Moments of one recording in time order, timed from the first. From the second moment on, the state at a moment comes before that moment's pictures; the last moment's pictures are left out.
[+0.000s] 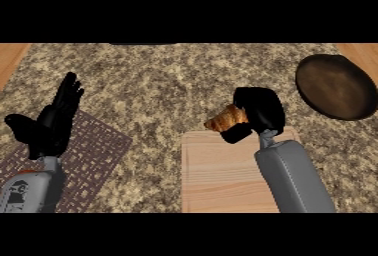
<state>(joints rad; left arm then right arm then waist) -0.22 0.22 0.09 -1.48 0.03 0.08 0.10 -0.48 -0.01 0.14 -1.35 1.19 0.18 0.38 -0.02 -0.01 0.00</state>
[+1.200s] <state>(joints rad) -0.25 0.20 0.09 -1.47 0.02 0.07 0.09 -0.63 -0.32 -0.39 -1.19 0.88 -0.10 0.22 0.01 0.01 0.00</state>
